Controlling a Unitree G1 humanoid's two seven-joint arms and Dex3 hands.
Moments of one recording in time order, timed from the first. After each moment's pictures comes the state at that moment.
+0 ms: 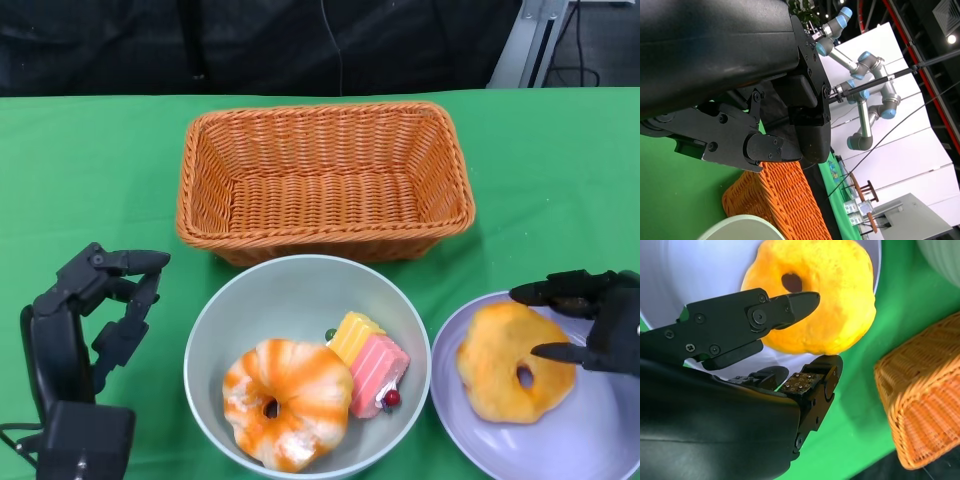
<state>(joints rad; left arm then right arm) -0.26 0.07 0.11 0.85 0.25 -1.02 0.48 -0.20 -0.43 0.13 0.32 -0.25 -0.13 0.27</state>
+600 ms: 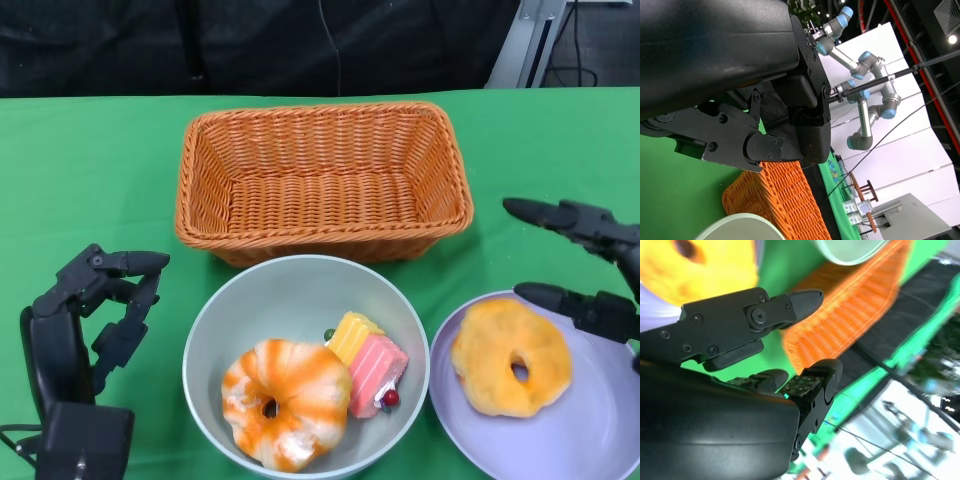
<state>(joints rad) -0.26 0.07 0.11 0.85 0.25 -1.02 0.47 -0.10 -0.34 0.02 0.05 -0.08 -0.34 0.18</state>
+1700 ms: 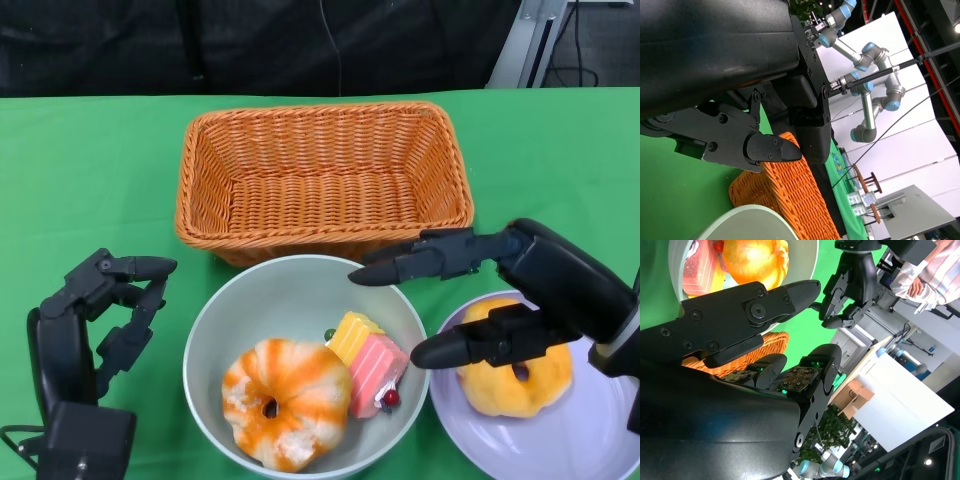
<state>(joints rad) -0.26 0.07 0.11 0.87 0.25 -1.02 0.44 -0.26 -0.29 0.19 0.03 0.04 -0.54 0.57</state>
